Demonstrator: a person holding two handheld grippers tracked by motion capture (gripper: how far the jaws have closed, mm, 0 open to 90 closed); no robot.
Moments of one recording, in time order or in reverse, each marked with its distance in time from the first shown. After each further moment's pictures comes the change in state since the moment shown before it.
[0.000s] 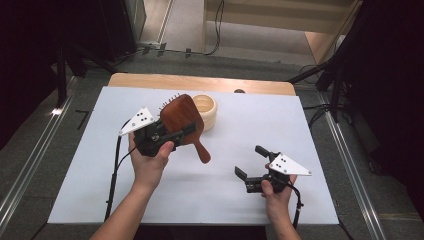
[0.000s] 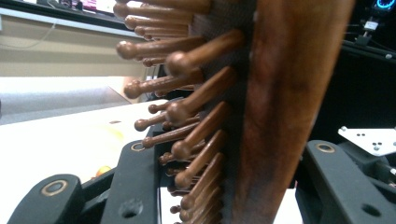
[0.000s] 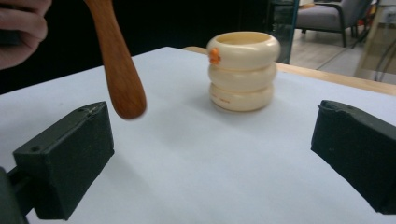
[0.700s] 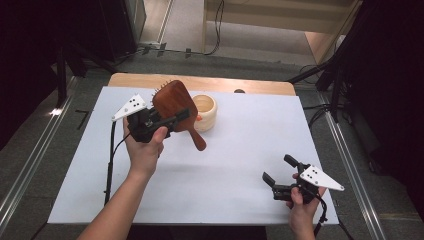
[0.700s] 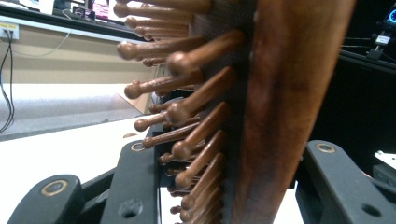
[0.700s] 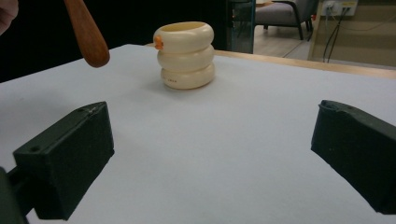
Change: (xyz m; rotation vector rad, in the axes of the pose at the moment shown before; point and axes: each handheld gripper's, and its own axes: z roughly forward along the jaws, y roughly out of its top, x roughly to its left) left arm 0.026 0.020 0.006 -0.026 0.022 -0.012; right arm -0.031 -0.022 -0.062 -0.006 -0.133 0.056
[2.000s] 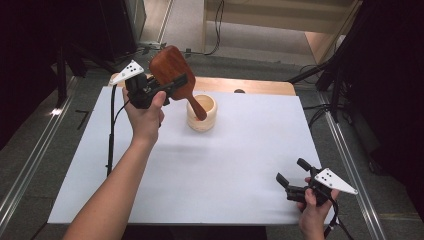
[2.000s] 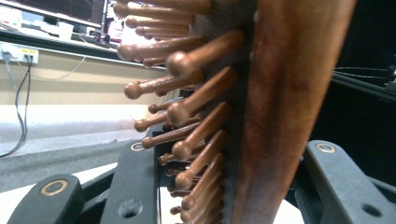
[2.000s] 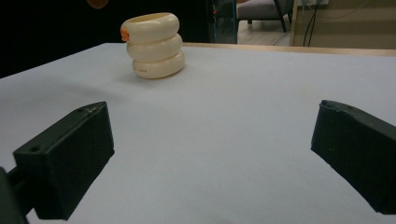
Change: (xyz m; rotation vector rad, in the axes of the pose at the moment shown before) left arm 0.039 0.048 0.032 -0.075 0.033 -0.015; right arm -0.031 -0.018 -0.018 0.003 -0.049 0.057
